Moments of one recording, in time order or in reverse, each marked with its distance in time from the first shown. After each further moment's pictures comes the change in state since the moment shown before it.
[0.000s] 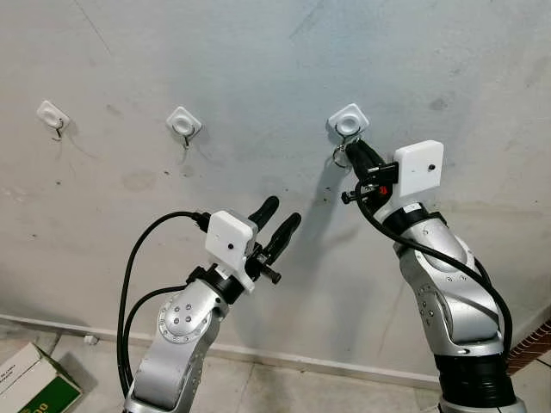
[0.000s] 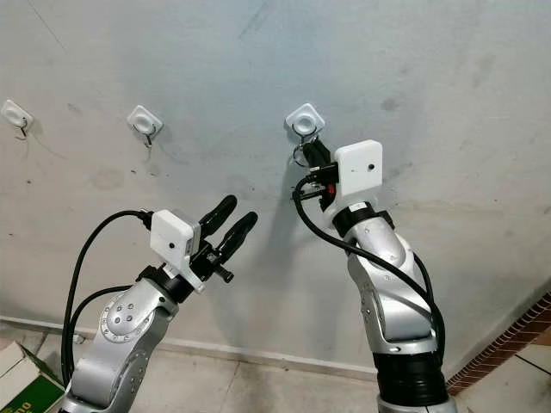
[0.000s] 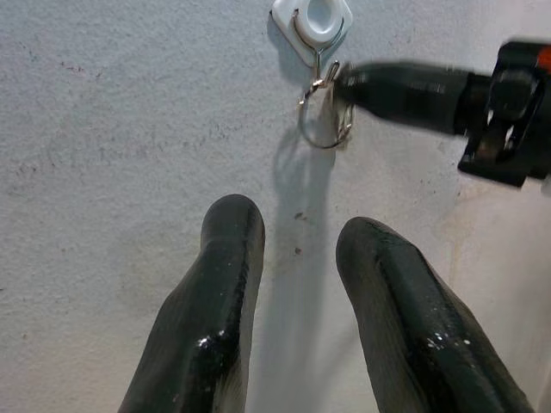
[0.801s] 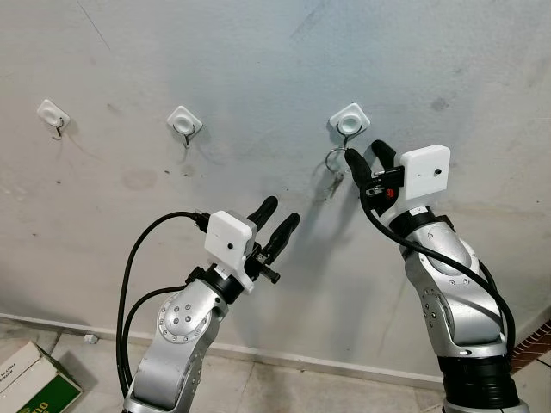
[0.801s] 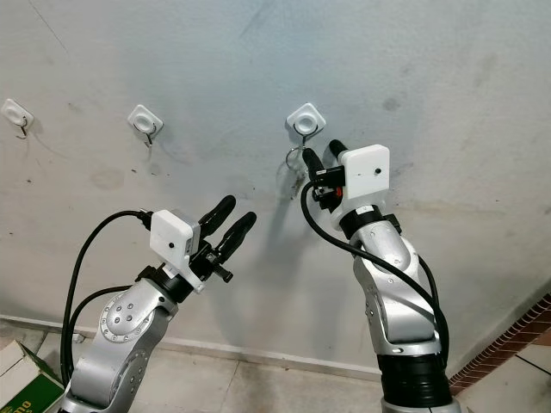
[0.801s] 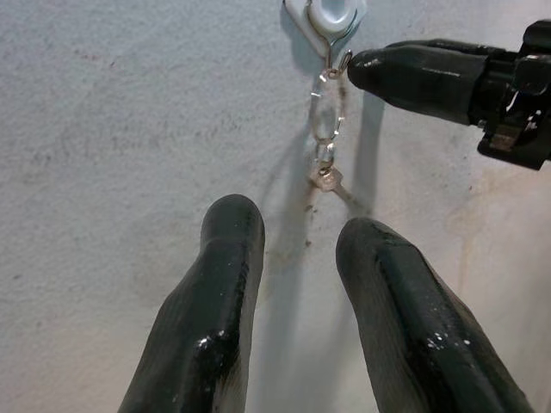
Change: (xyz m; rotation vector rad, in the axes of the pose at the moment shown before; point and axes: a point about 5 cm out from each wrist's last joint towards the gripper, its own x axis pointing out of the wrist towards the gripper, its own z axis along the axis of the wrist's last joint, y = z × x) left arm -0.002 0.002 -0.002 0.005 0.014 0.021; right arm -0.002 -0.008 0.005 -0.065 -0.036 -0.045
